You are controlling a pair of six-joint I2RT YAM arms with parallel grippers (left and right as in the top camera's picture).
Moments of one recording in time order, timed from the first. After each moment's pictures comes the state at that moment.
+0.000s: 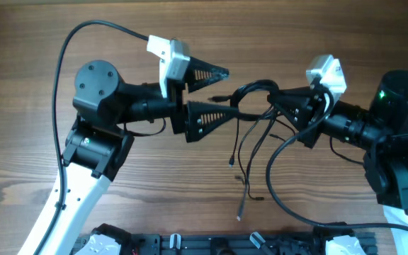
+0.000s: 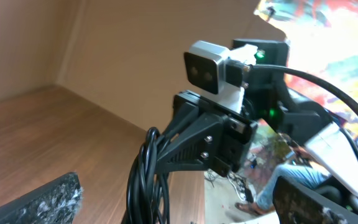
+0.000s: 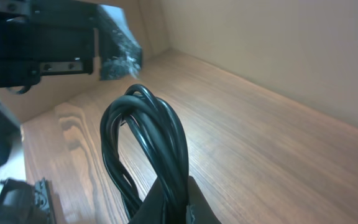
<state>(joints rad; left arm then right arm) -0.37 1.16 1.10 0.14 1.06 -0.52 0.13 0.98 1.21 -0.66 -0.80 -0.13</state>
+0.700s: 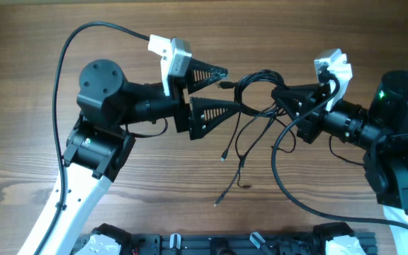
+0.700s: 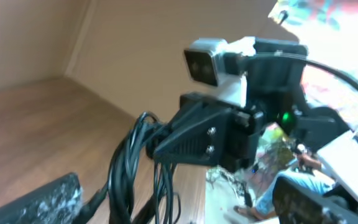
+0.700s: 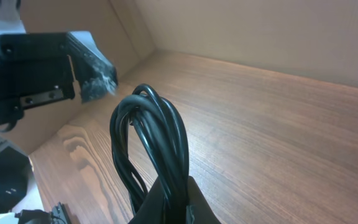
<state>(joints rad) -0.39 1.16 1.10 0.07 1.01 -0.52 0.13 0.98 1.21 -0.67 -0.74 0.06</state>
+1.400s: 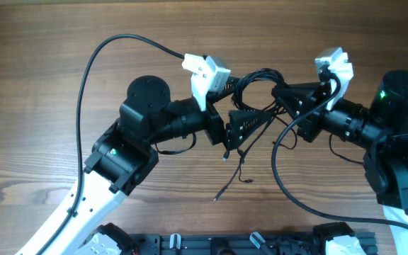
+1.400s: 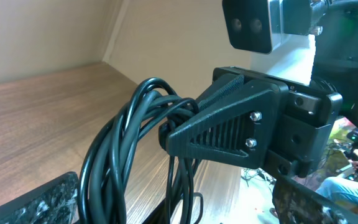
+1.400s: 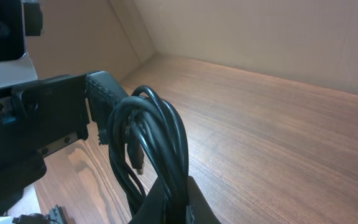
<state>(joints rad) -0.63 1.16 1.10 -0.07 0.62 -0.39 0.13 0.98 1.21 -0.65 -0.74 0.06</state>
